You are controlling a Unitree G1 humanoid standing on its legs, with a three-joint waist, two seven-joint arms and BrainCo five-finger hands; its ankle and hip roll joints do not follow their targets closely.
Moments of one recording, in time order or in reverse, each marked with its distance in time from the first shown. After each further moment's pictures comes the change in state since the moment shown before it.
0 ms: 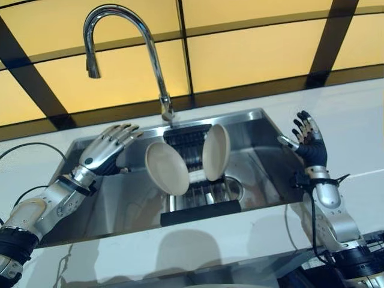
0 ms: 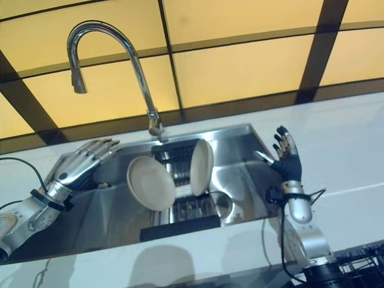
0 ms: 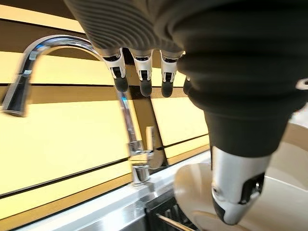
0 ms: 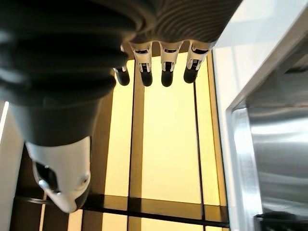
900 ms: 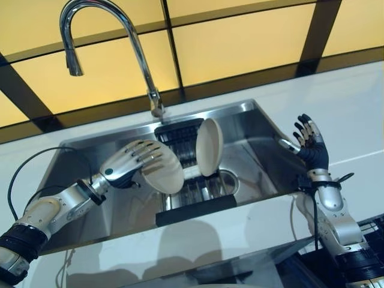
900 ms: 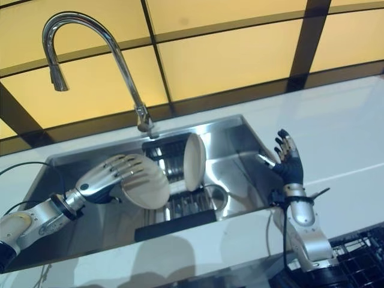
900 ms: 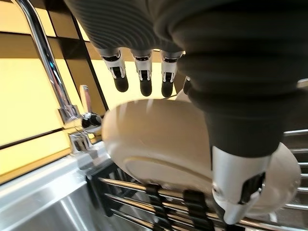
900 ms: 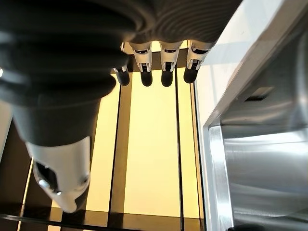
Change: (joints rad) left arm -0.046 0.000 -0.138 -0.006 0.155 -0.048 -0.021; right arm 0.010 -0.003 -0.002 0.002 0.001 0.003 0.016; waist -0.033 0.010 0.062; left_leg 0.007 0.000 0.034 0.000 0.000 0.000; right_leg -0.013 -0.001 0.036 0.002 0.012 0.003
